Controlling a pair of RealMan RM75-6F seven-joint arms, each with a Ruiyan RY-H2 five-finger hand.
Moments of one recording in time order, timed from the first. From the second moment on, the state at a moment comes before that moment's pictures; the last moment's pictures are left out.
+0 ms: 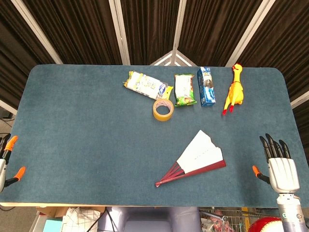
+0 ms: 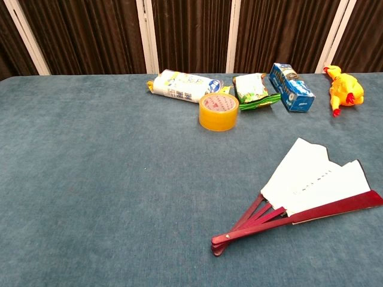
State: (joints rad) left arm -0.03 -1.09 -0.05 -1.73 1.47 1.54 0.17; right arm 0.09 -1.23 0.08 -1.56 -1.51 1.51 -0.14
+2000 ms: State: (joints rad) left arm -0.04 -1.09 -0.07 -1.73 1.40 1.51 0.19; right arm 0.12 -1.60 -0.07 -1.31 -1.66 1.38 -0.20
